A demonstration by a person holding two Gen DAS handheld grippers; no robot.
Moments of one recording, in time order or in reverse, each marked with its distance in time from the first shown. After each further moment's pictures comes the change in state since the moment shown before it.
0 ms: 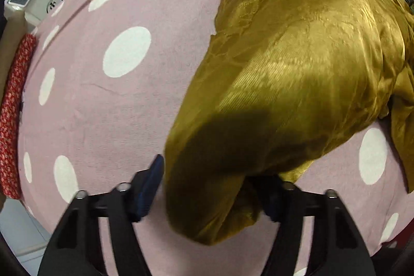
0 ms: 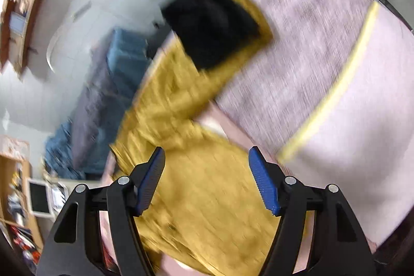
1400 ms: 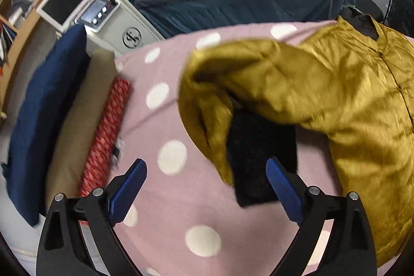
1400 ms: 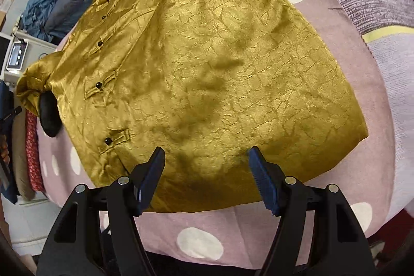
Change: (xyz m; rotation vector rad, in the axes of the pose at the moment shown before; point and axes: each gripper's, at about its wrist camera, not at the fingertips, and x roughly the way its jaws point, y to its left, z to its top) left arm -0.114 0.106 0.076 -0.116 -0.174 0.339; right arm 0.089 0.060 -0.188 -0.542 0.379 -0.193
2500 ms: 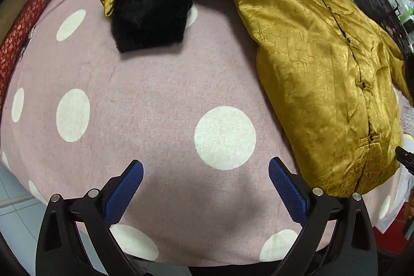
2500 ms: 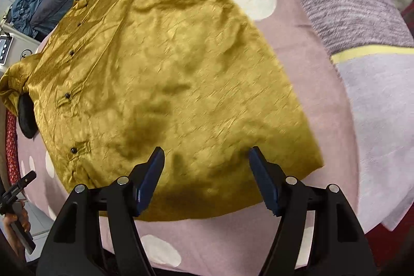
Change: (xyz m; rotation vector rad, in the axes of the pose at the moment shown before) left arm 0.017 -0.071 -0.162 -0.127 0.244 -0.494; right arm -0.009 -0.042 0.021 -0.036 -0.039 -0.129
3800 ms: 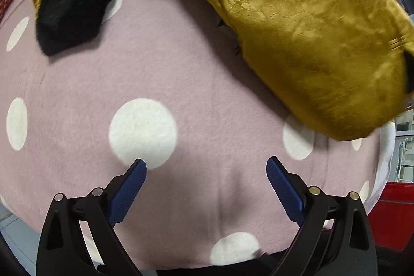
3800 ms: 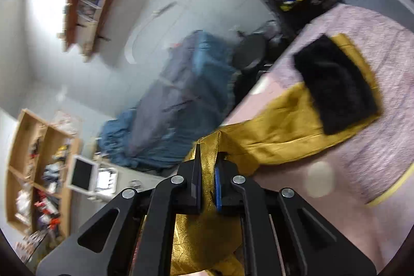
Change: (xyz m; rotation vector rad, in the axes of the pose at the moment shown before) left arm 0.037 -0.061 0.000 0.083 0.054 -0.181; right arm -0.163 -0.078 0.166 0.390 -0.492 0.561
